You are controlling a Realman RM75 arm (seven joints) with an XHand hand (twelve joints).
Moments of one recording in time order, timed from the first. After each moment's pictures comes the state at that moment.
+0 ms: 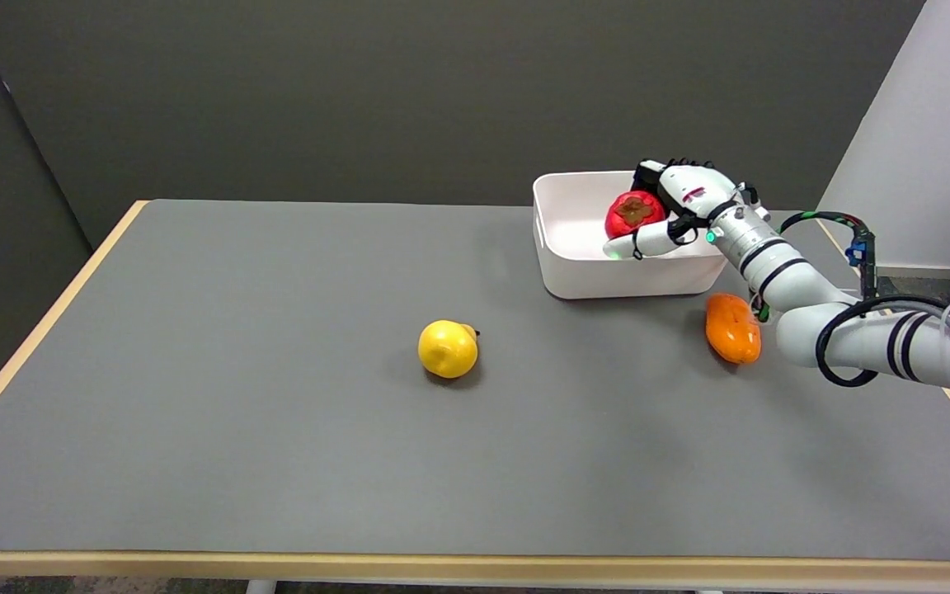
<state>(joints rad) 0.82 -0.65 0.13 -0.88 -1.54 0.67 0.10</state>
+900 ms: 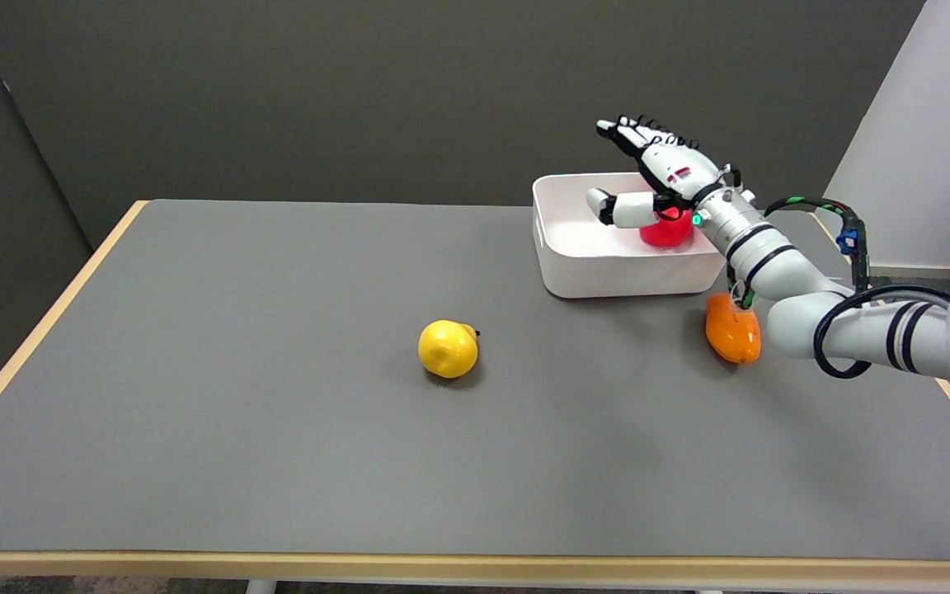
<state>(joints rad) 0.85 -0.63 0.15 -1.00 -1.54 0.70 0.13</state>
